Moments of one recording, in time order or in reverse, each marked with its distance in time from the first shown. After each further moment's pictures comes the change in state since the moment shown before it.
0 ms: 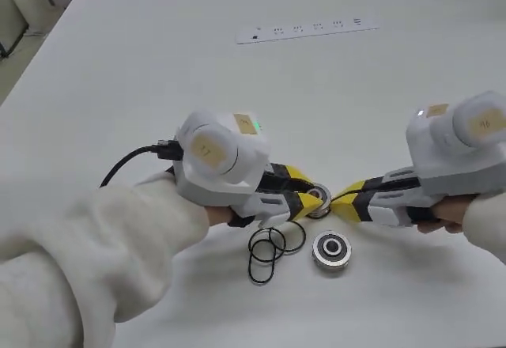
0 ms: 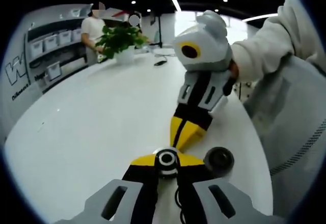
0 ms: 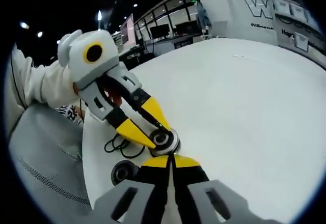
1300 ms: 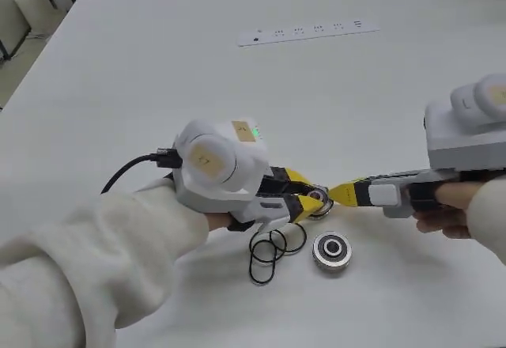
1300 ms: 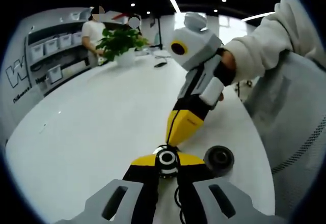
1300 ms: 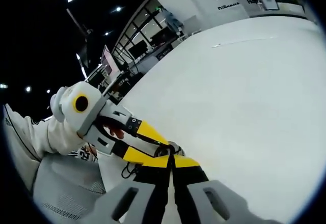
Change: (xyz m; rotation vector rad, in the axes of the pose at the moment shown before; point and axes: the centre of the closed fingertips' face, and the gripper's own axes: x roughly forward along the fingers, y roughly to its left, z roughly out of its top) left arm 0.000 0.000 0.000 0.015 -0.015 0.010; right arm -0.001 0.009 0.015 0.266 -0.072 0.015
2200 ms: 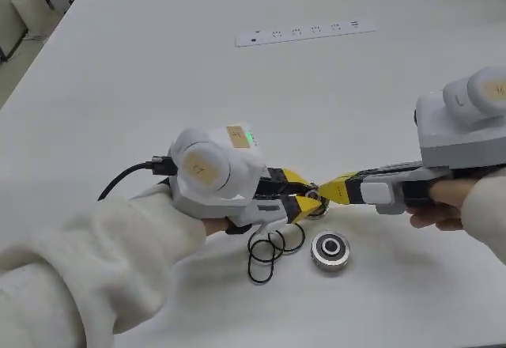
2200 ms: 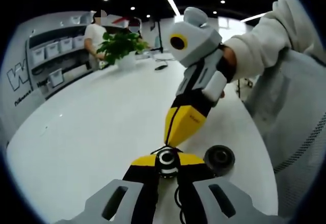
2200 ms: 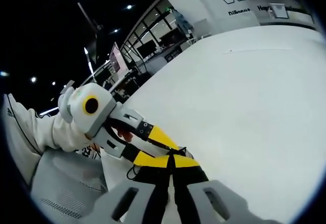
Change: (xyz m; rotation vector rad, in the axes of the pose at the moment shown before) left arm -0.001 0.000 0.000 0.017 -0.030 0.016; right arm 0.000 0.012 0.008 -0.069 -0.013 0.046
